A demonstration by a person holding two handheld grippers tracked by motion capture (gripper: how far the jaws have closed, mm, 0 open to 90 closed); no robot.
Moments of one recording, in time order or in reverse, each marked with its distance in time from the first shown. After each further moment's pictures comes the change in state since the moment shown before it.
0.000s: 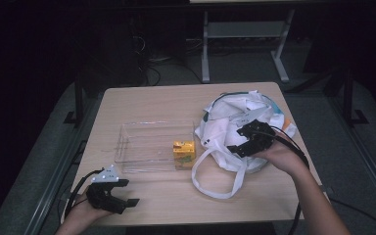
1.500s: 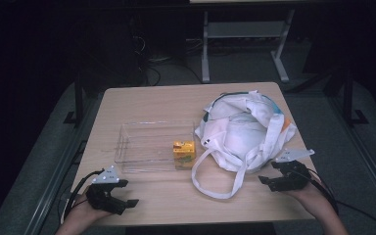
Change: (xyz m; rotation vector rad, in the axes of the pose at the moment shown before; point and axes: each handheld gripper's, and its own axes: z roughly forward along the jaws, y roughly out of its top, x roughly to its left) left arm -0.001 -0.002 0.001 0.016 0.011 0.005; right arm 0.009 -0.142 -0.010 -0.018 -0.087 0.234
